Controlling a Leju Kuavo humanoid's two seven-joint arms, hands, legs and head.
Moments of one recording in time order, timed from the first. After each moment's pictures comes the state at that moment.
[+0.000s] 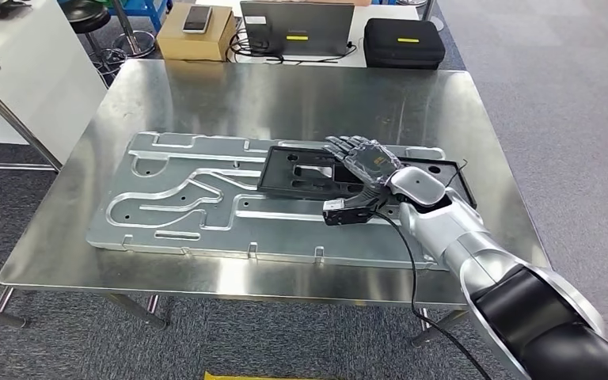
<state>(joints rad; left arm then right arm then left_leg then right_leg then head) -0.11 -0.03 1.32 -0.23 -0.87 -0.04 -0.55 -0.98 -0.13 0.67 -0.48 1.10 -0.35 -0.41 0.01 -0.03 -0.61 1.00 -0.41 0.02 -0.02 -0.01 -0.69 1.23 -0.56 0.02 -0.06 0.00</state>
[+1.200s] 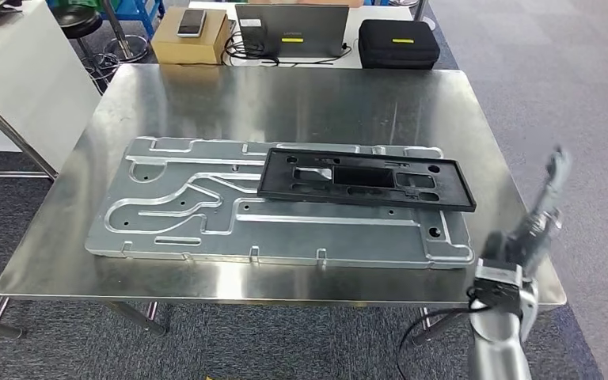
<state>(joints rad) -0.06 -0.04 1.37 -0.23 -0.78 -0.06 -0.53 -0.06 0.05 -0.23 -1.76 0.47 -0.47 -0.69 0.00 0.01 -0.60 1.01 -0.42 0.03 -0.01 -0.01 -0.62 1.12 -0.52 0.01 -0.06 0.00</state>
